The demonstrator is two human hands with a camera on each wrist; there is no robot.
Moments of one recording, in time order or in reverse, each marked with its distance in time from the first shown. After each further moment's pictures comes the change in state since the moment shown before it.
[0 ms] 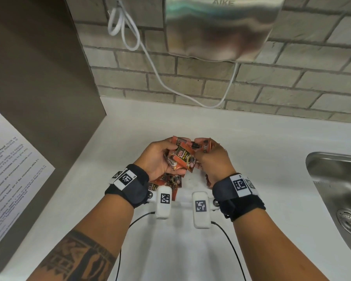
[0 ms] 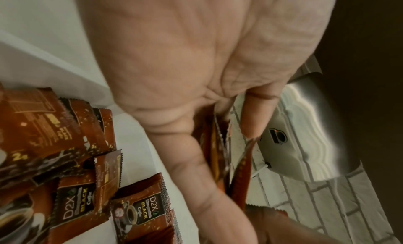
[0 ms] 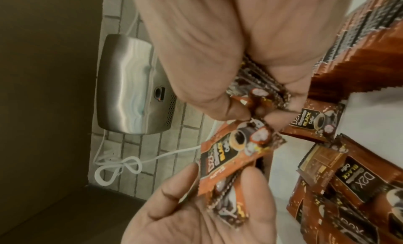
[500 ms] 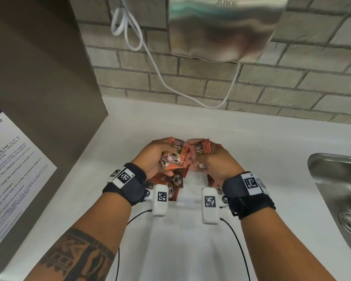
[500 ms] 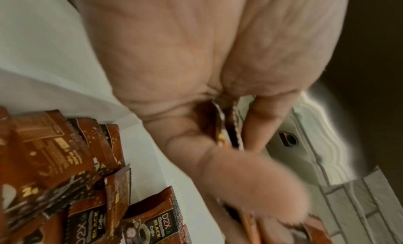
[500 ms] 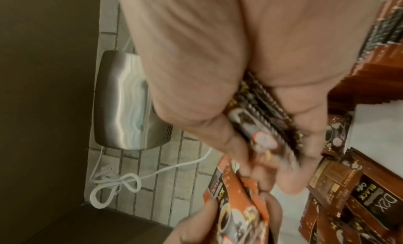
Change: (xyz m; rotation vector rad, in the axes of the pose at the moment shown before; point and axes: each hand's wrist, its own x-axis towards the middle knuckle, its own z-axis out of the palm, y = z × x) left_hand -0.002 0.004 -0.010 0.218 0.105 0.067; right_hand 0.002 -0.004 -0.009 0.123 -0.317 0.105
